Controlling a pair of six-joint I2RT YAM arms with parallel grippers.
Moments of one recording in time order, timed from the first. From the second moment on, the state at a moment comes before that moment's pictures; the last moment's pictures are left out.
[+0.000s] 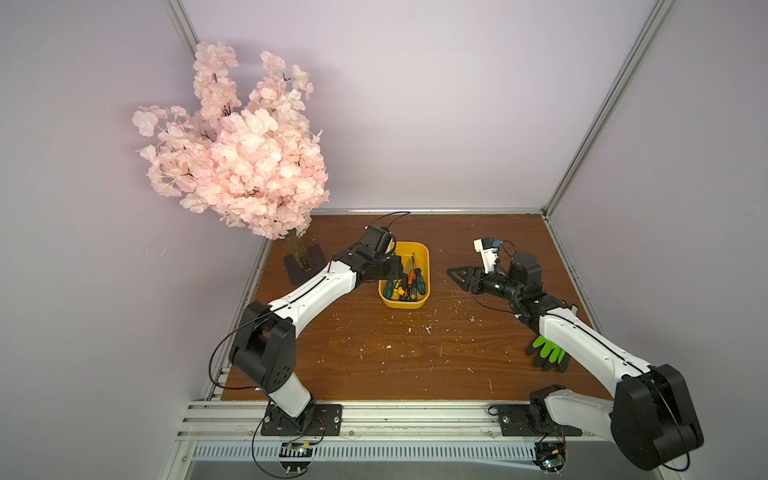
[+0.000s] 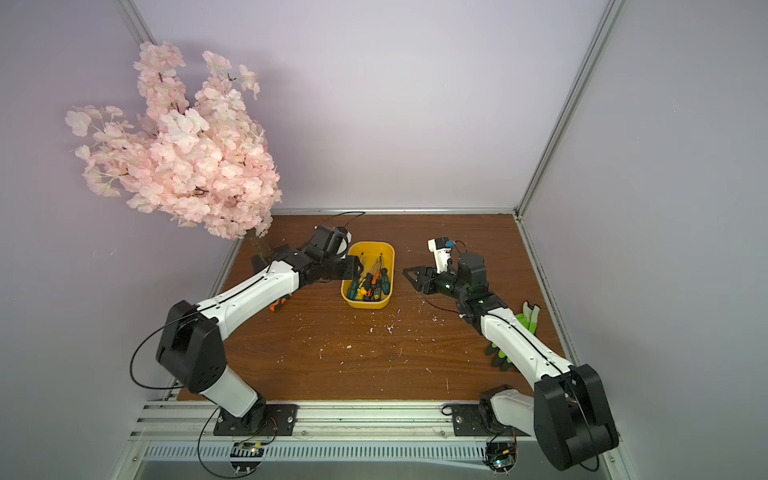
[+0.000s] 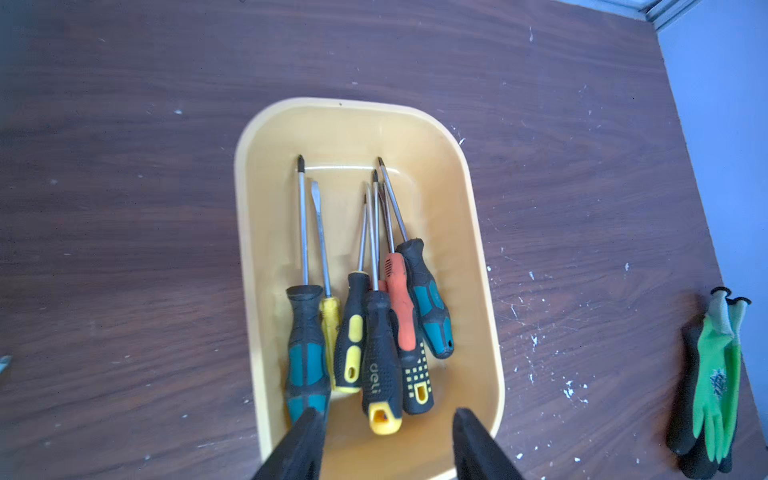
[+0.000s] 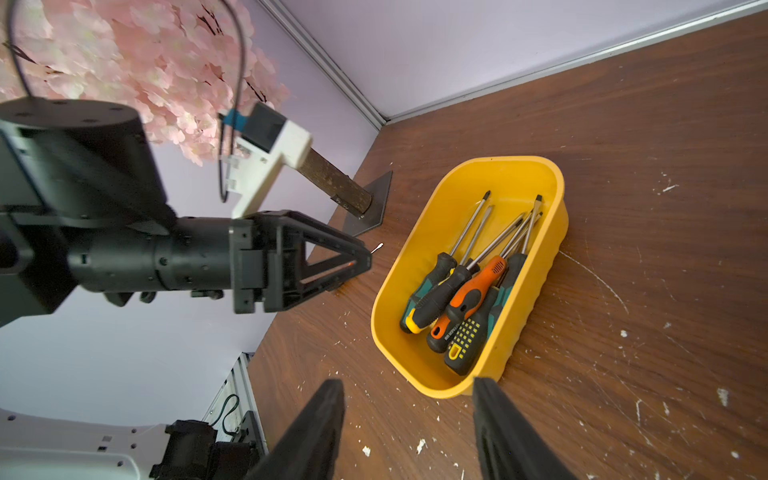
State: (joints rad) left arm -0.52 1.58 1.24 -0.51 0.06 -0.46; right arm 0.33 1.22 0.71 0.16 -0.60 0.55
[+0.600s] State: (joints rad) left arm -0.17 1.37 0.95 -0.63 -0.07 -0.33; right arm 0.33 1.27 0.71 0.18 -0.61 0.57
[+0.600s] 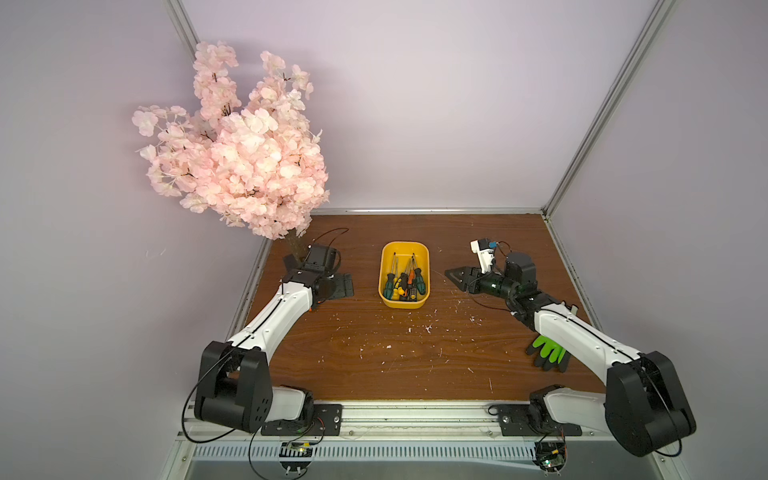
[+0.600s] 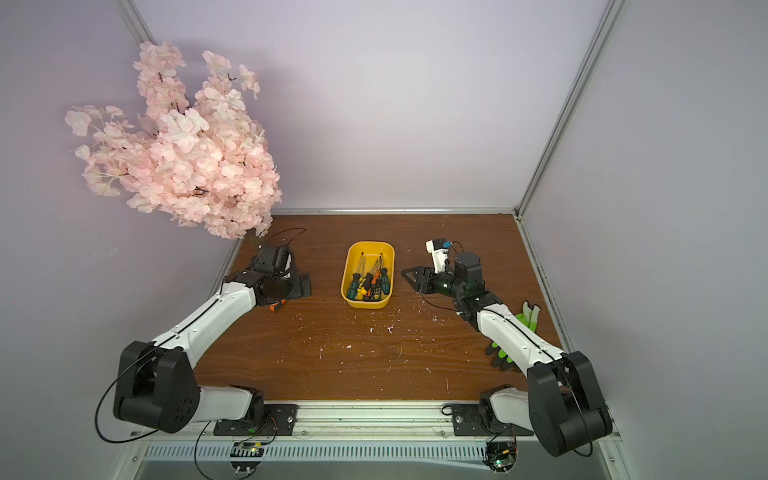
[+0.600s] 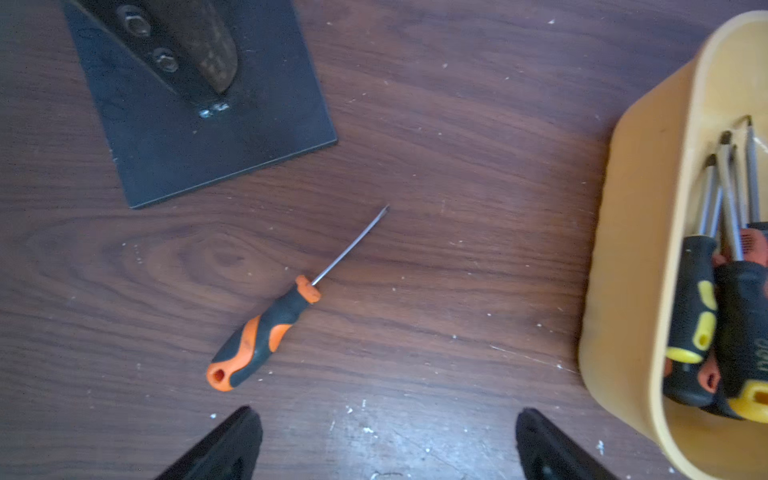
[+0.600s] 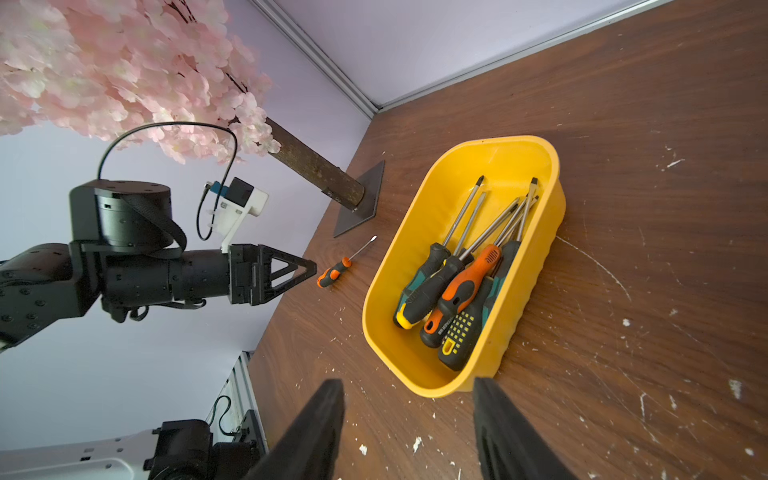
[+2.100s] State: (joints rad) left arm -0.05 1.69 0.96 -0.61 -0.02 -0.17; right arm 0.30 1.22 0.67 0.18 -0.61 0.57
